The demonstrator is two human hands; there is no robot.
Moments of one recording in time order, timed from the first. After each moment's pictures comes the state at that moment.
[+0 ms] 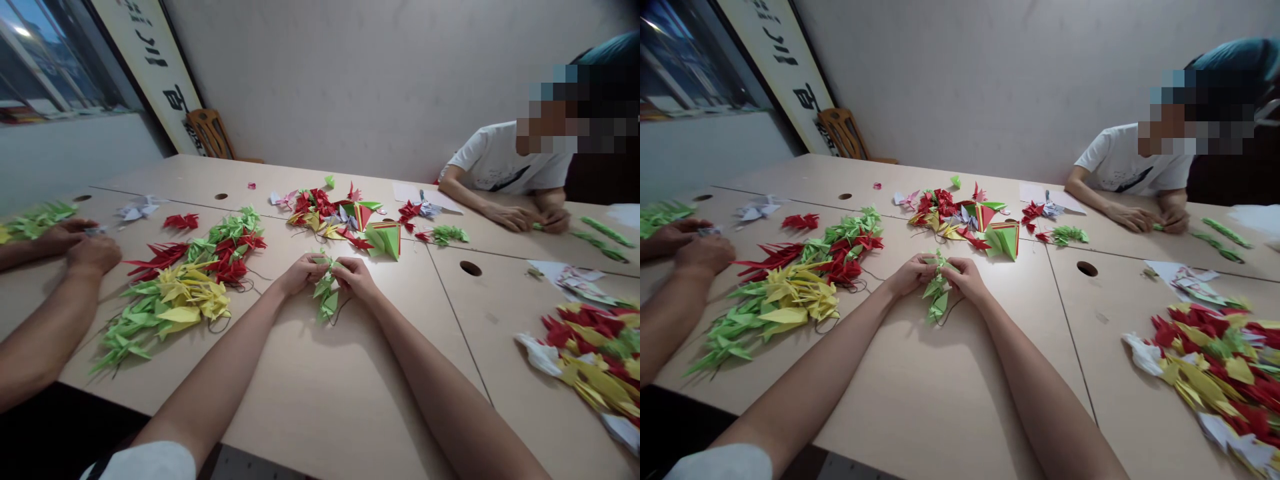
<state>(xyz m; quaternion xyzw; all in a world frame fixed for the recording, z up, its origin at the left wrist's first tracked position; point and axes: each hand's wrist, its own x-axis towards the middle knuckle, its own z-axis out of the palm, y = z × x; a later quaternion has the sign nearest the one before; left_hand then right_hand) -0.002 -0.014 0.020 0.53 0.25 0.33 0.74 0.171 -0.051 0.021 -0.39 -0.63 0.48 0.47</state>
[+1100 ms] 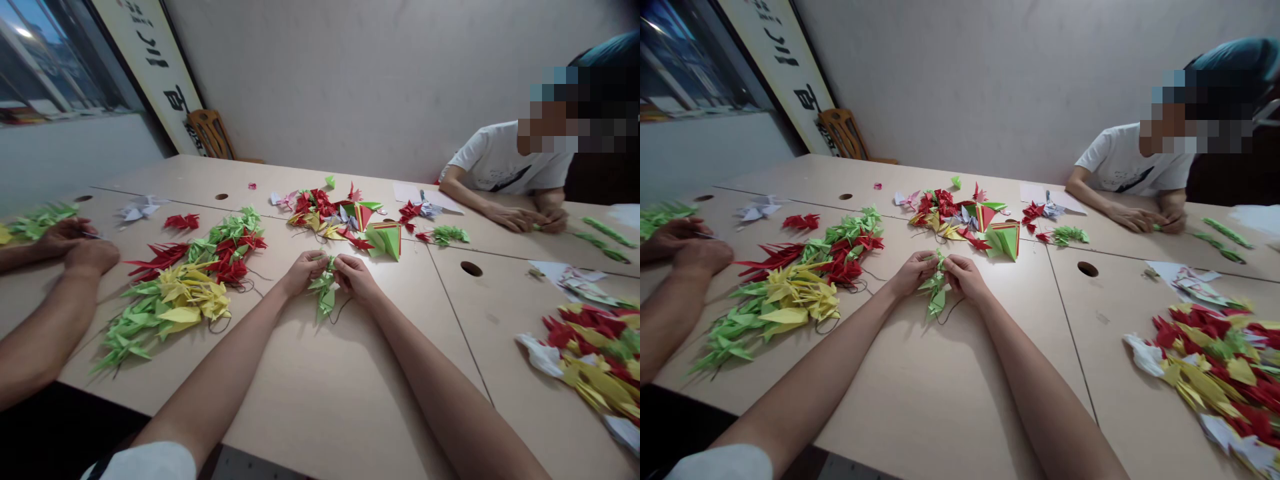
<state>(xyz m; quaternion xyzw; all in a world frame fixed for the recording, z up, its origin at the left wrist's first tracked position) 0.005 -0.016 0.021 0.53 0.25 0.41 0.70 0.167 -0.049 0.017 -0.35 -0.56 0.57 0.49</state>
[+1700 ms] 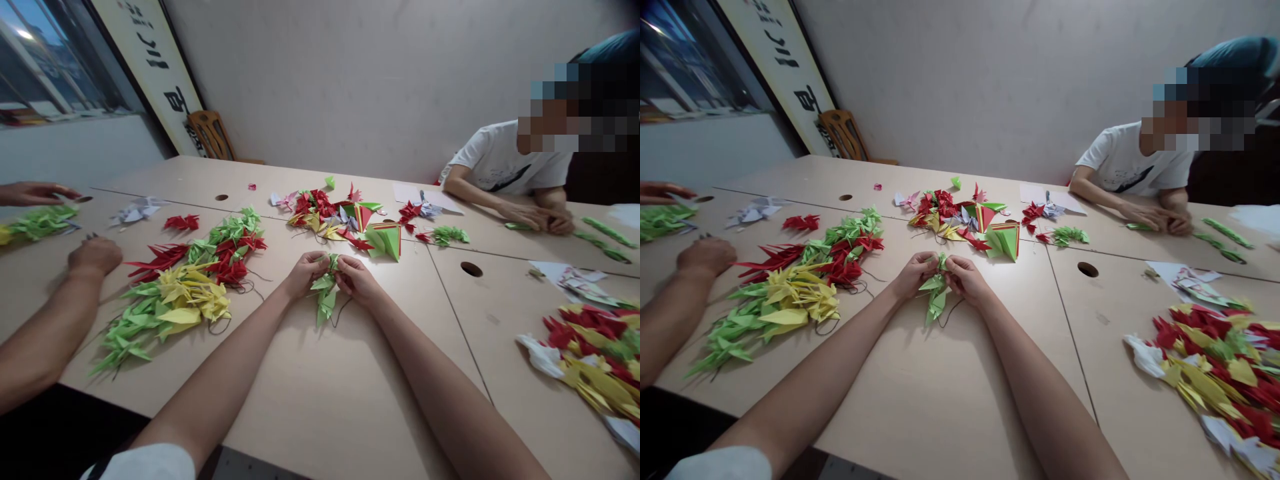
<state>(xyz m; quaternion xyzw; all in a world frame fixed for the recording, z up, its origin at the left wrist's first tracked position) 0.011 -0.024 0.026 0.49 0.23 0.43 0.72 0.170 -0.045 0.010 -0.29 -0.50 0.66 0.48</state>
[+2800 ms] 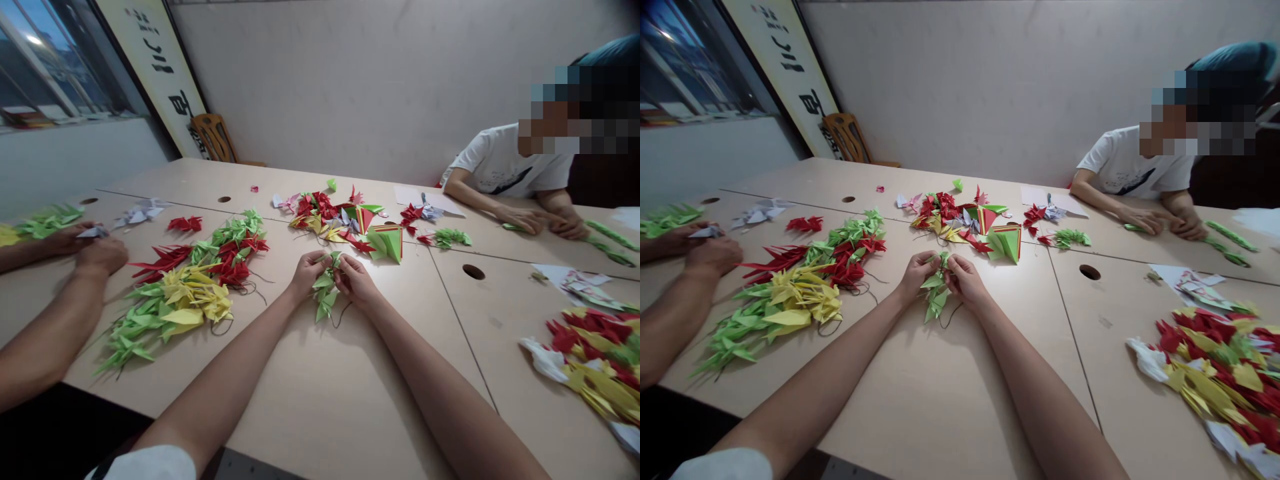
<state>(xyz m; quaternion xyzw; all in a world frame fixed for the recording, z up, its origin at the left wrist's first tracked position) 0.018 -0.029 0.027 0.53 0.29 0.50 0.63 0.157 -0.050 0.015 -0.32 -0.47 0.64 0.52</state>
